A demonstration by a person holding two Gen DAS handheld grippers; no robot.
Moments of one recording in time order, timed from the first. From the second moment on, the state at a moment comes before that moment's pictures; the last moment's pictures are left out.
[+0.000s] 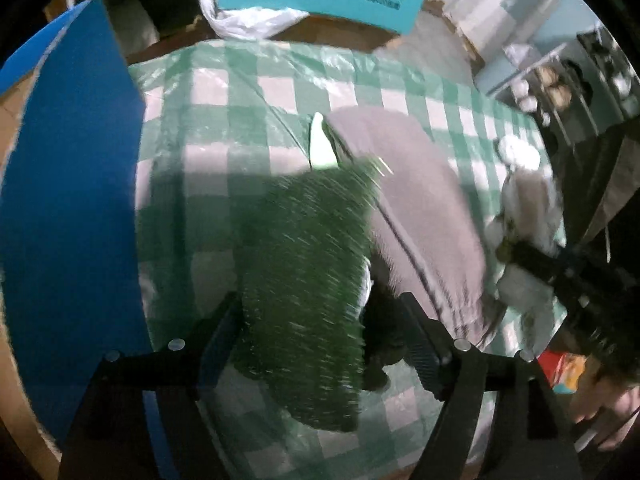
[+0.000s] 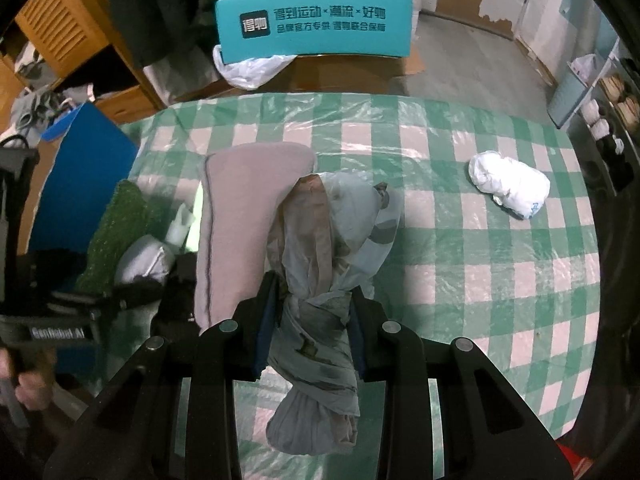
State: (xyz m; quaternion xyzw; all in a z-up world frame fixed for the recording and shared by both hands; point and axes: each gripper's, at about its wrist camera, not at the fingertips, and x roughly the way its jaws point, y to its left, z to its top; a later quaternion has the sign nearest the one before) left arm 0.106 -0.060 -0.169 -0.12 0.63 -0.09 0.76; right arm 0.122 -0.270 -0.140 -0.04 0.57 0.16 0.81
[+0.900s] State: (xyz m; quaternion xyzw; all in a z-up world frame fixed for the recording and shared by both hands) left arm 0.103 -0.055 -0.122 -0.11 0.57 -0.10 0.81; right arm 0.114 -0.269 -0.130 -0.03 0.56 0.16 0.81
